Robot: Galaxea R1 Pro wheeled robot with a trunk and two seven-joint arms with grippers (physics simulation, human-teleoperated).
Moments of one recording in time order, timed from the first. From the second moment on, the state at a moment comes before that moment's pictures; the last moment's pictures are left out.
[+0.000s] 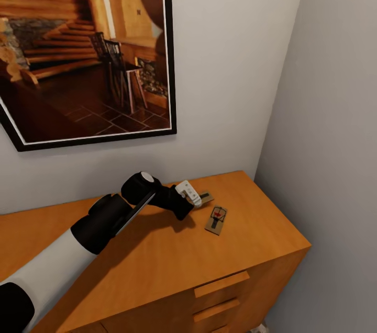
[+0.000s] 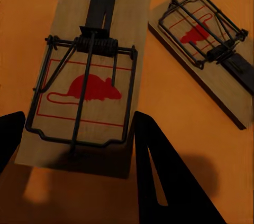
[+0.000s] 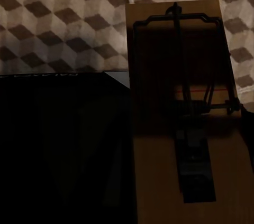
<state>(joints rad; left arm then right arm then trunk) -0.93 0.12 -0.73 -1.36 0.06 1.00 -0.69 -0.13 0.14 0.09 -0.02 -0.10 -0.21 -0.11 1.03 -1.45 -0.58</state>
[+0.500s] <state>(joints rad) -0.93 0.12 -0.72 -1.38 0.06 1.00 -0.69 -0.13 0.14 0.09 -0.02 -0.10 -0.21 -0.11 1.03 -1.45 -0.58</state>
